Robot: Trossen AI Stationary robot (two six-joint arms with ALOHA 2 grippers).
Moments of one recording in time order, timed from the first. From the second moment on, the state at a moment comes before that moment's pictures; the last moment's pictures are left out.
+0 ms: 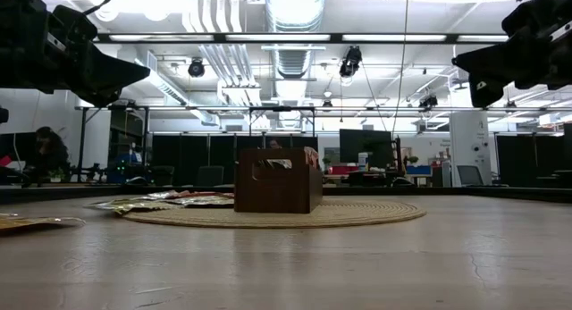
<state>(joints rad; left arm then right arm) 0.14 0.04 0.01 0.02 0.01 -0.07 -0.07 0.00 0.01 0.02 -0.10 0.16</state>
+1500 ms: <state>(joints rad) 0.14 0.04 0.01 0.02 0.01 -0.07 -0.07 0.02 0.01 0.02 -0.10 0.17</state>
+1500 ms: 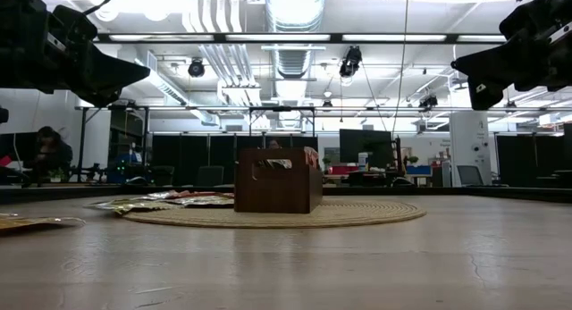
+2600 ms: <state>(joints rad) 0.14 0.14 0.21 0.44 -0.04 -0.69 -0.07 0.02 0.01 0.02 -0.10 0.17</state>
